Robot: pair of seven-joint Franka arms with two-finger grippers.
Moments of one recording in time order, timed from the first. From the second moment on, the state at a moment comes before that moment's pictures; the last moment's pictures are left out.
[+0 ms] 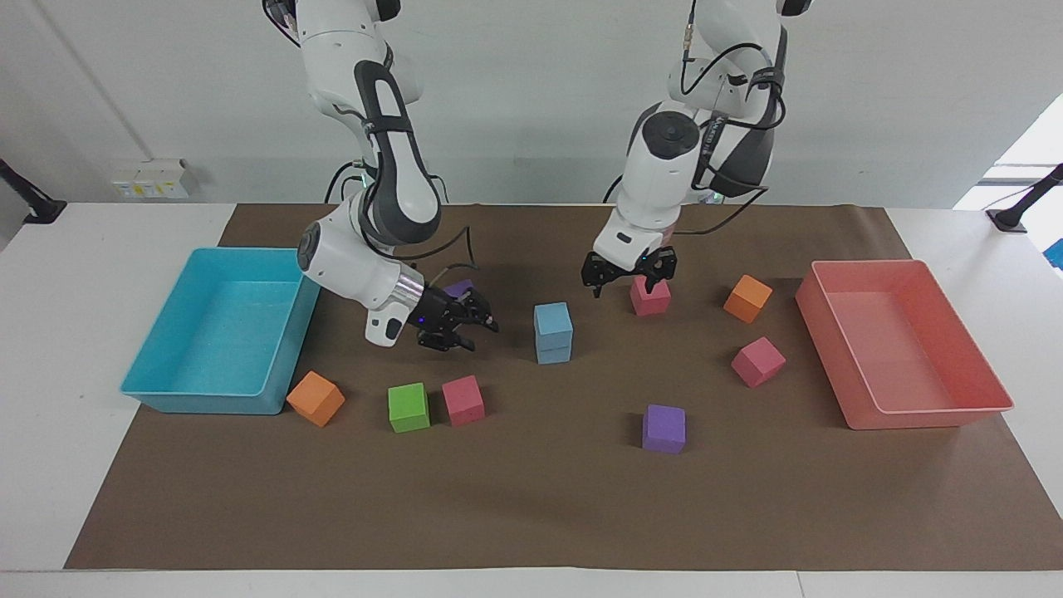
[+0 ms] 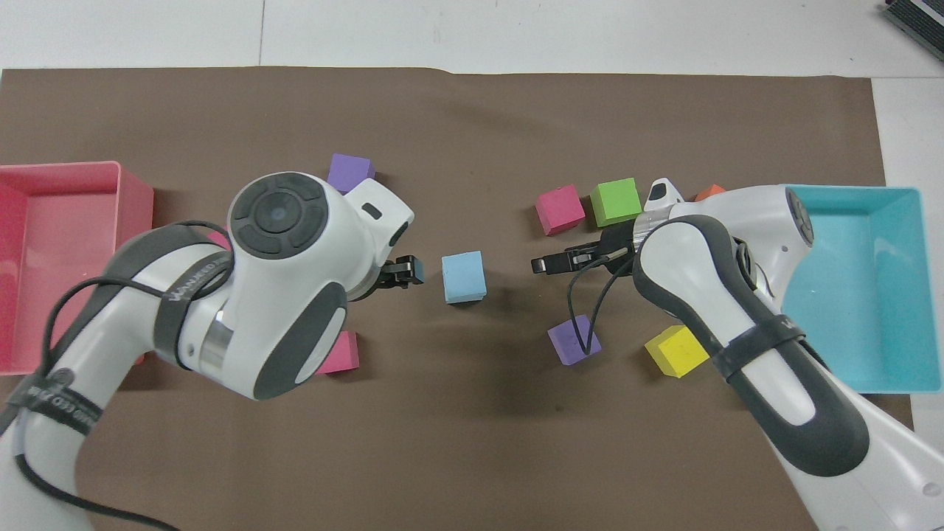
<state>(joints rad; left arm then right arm) -0.54 0.11 0.04 -1.86 -0.04 1.96 -0.49 0.26 0.27 -0.04 -1.97 0.82 2.20 -0.56</state>
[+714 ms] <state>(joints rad) -0.26 -0.06 0.04 -1.80 -0.04 1.83 -0.07 0.18 0.18 -0.05 -1.81 0.21 1.96 -0.08</state>
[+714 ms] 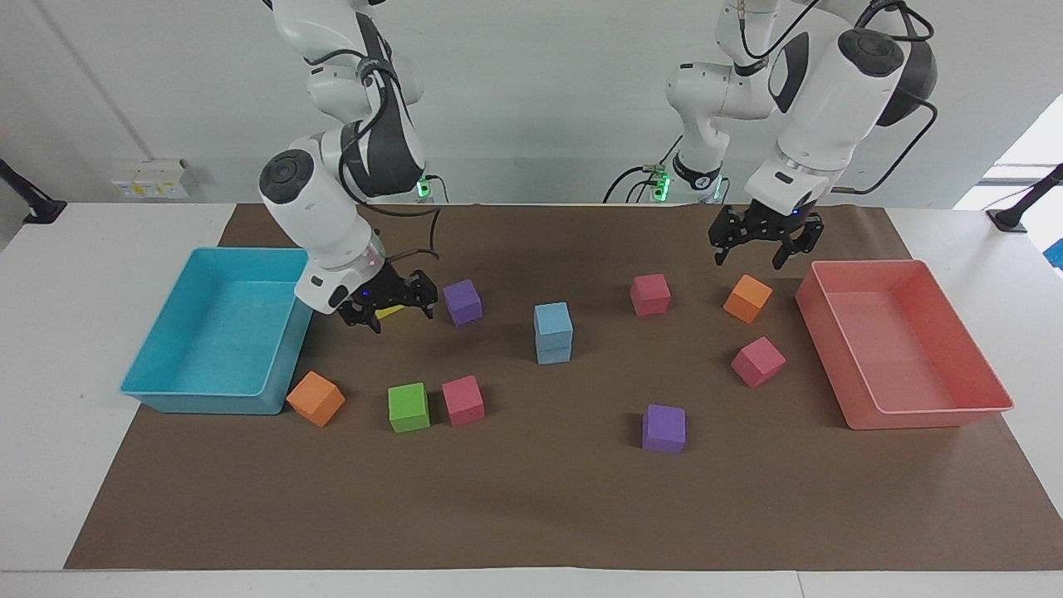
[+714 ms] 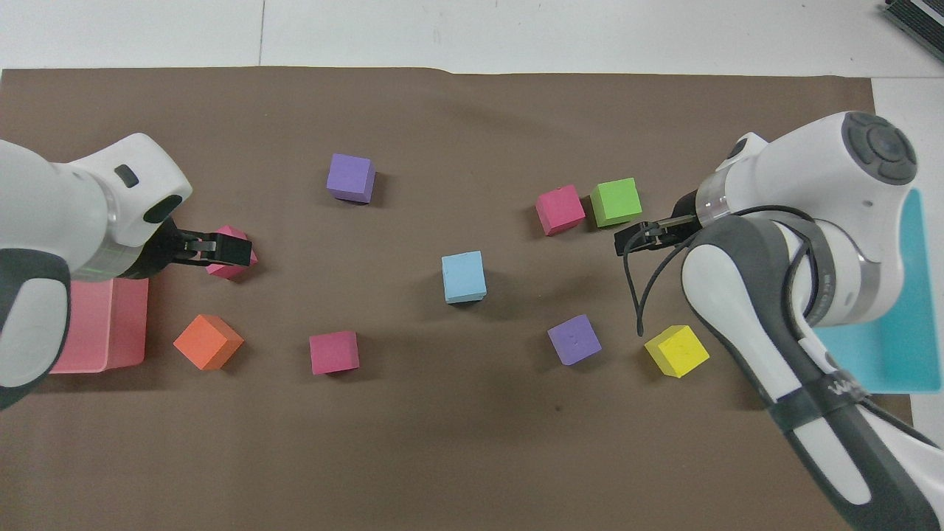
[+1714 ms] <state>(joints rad) -0.15 0.05 0.04 -1.43 -0.04 1.45 0.01 0.04 -0.01 -0.08 -1.78 0.01 1.78 0.12</state>
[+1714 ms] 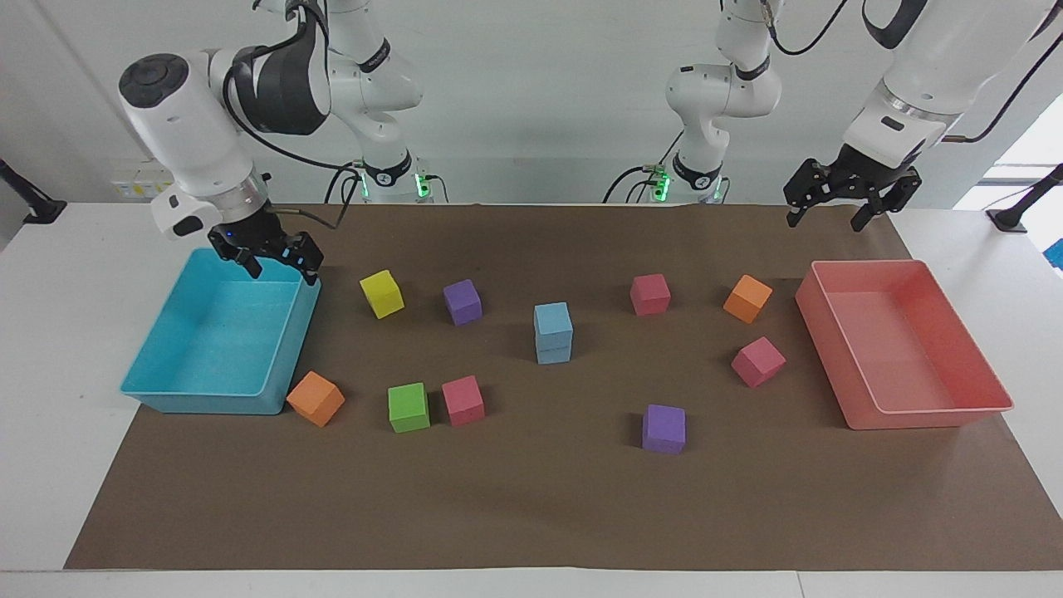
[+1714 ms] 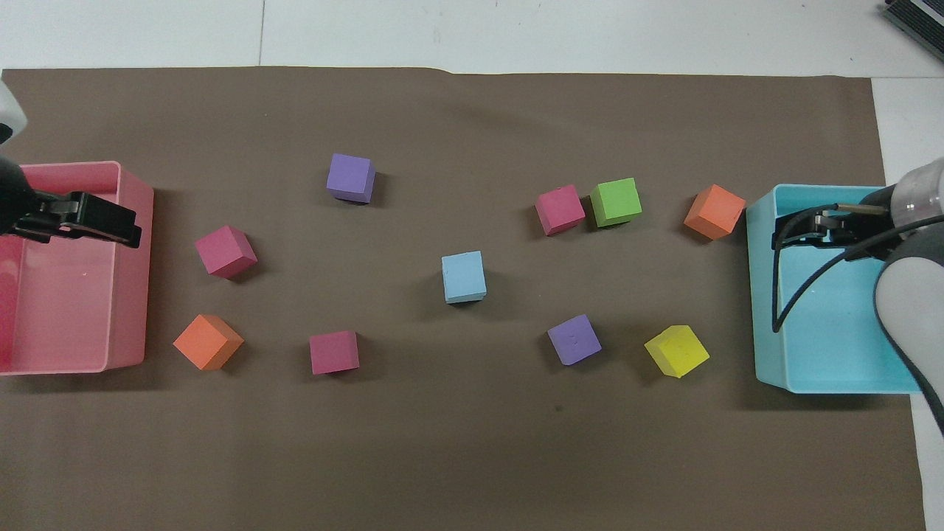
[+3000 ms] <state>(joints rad) -0.15 0.00 0.04 -1.51 -0.02 1.41 0.01 0.05 -0.07 -0.06 -1.55 -0.02 1.45 0.03</state>
